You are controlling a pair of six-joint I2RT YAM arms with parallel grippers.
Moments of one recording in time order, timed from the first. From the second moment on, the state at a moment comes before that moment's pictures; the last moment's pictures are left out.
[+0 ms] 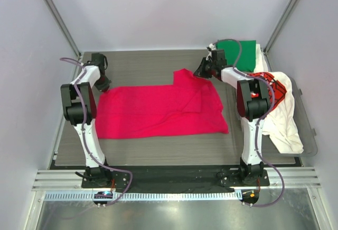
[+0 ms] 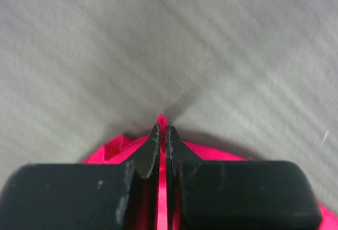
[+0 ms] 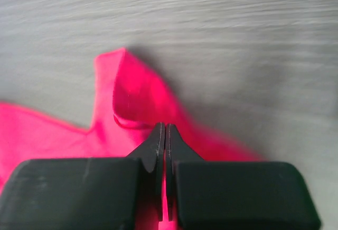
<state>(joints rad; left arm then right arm) 0.09 2.16 1.67 -0.68 -0.27 -0.59 0.19 2.24 1.63 -0.07 -0.32 0.44</state>
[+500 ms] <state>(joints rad) 0.09 1.90 1.46 -0.70 -0.22 -0.60 0.23 1.75 1.28 -0.15 -0.35 0.37</state>
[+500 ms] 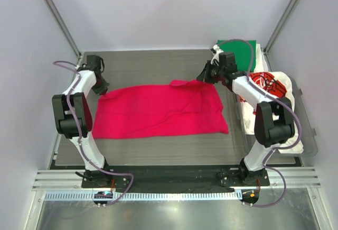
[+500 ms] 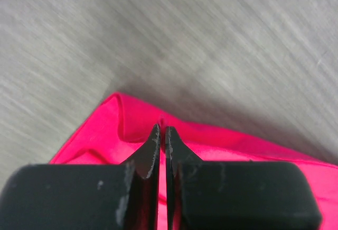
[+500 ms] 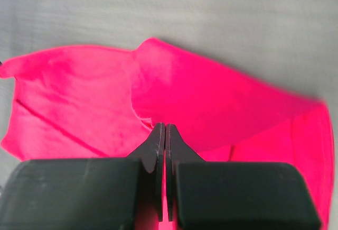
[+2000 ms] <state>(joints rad) 0.09 1.67 1.20 -0.68 -0.35 -0.52 0.23 0.88 0.56 -0.39 0.03 0.66</state>
